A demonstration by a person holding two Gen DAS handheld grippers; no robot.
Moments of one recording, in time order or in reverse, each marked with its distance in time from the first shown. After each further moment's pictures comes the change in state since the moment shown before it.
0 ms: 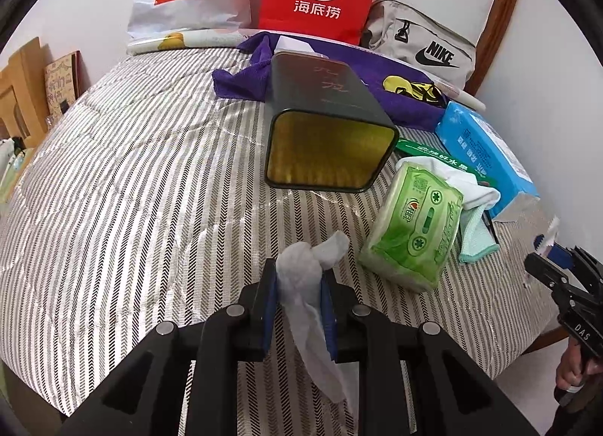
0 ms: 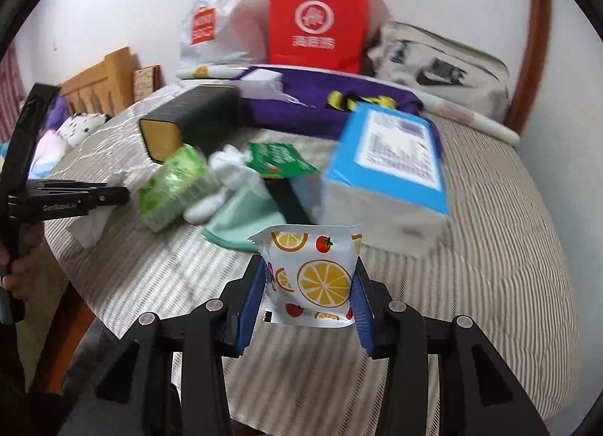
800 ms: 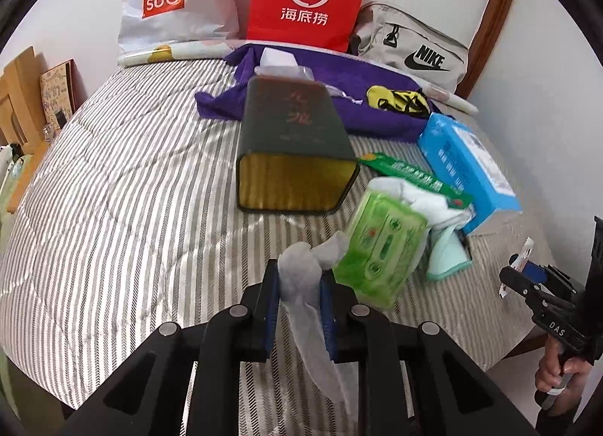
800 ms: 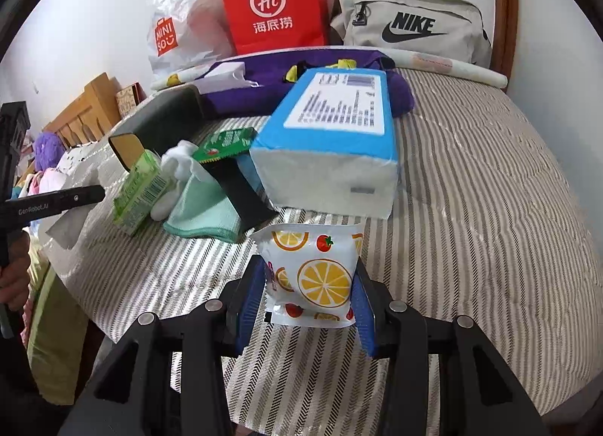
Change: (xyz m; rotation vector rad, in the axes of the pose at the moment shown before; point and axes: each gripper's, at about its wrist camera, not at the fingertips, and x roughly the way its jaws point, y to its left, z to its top) left arm -0.020 -0.019 0.022 -0.004 0.019 -0.019; right arm 0.011 -0.046 -0.008 0.155 0.053 0.067
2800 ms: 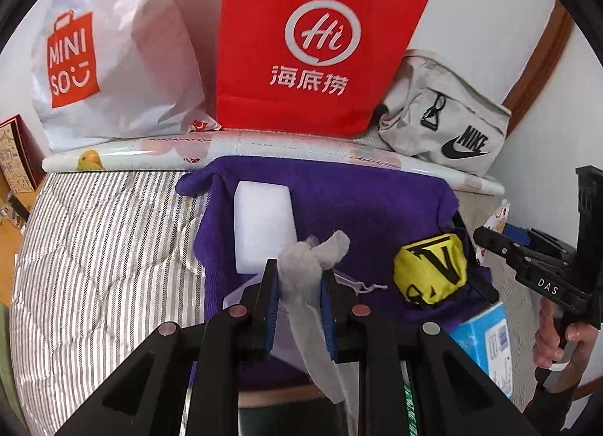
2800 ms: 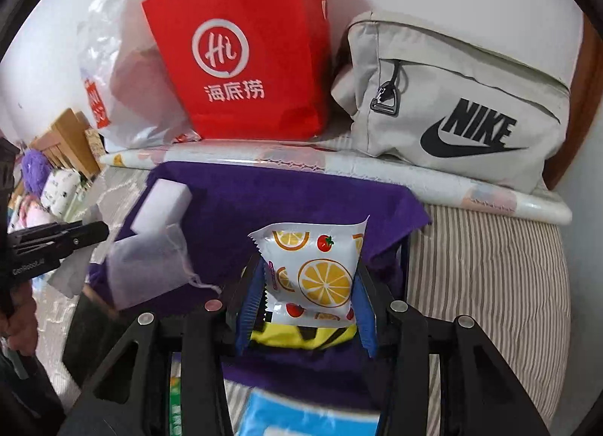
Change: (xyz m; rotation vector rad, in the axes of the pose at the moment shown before) left arm 0.103 0.006 0.239 -0.026 0.033 -0.040; right arm 0.134 -0.033 0.277 -0.040 0.078 0.000
